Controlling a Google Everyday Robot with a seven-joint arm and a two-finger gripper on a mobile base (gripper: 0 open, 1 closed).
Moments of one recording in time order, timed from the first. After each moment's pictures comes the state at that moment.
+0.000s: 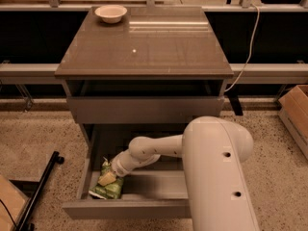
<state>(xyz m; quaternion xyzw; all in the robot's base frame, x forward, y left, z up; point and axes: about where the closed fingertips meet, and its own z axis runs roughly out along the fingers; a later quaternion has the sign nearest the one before) 0.573 0.200 0.364 -0.55 0.74 0.32 0.22</state>
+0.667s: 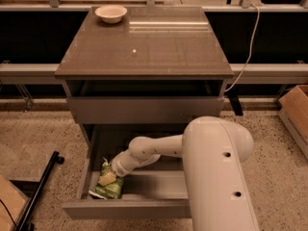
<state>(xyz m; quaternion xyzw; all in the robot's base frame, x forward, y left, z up) 0.573 0.200 0.365 -0.55 0.74 0.32 0.22</state>
